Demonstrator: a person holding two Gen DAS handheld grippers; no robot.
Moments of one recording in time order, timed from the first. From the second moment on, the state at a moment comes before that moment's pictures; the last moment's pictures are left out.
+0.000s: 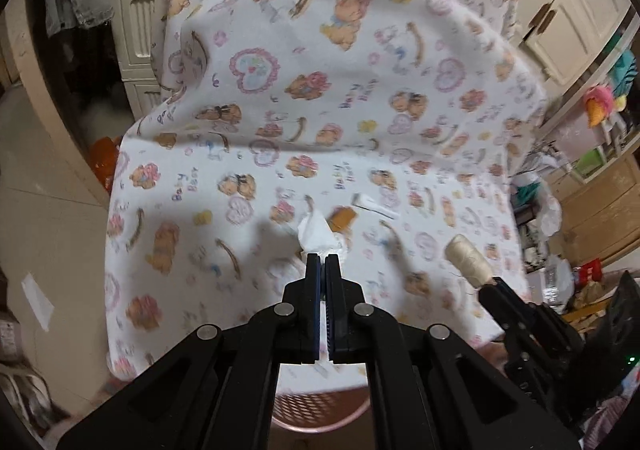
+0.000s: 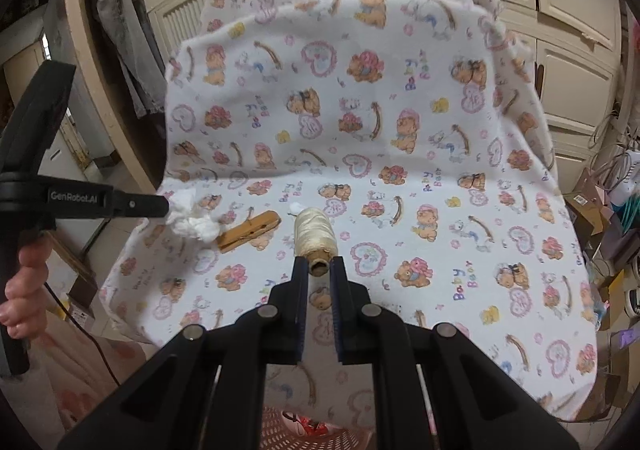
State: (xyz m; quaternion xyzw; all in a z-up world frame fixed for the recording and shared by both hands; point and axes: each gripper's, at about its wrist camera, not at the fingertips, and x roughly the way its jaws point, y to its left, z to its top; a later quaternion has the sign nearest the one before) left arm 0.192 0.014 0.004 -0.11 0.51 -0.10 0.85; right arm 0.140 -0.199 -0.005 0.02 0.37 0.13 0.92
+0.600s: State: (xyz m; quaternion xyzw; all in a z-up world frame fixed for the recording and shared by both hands) left arm 0.074 -0.016 -0.004 -0.09 0.51 -0.14 0.85; right arm 0.022 -0.189 0.019 0.07 0.34 0.13 0.93
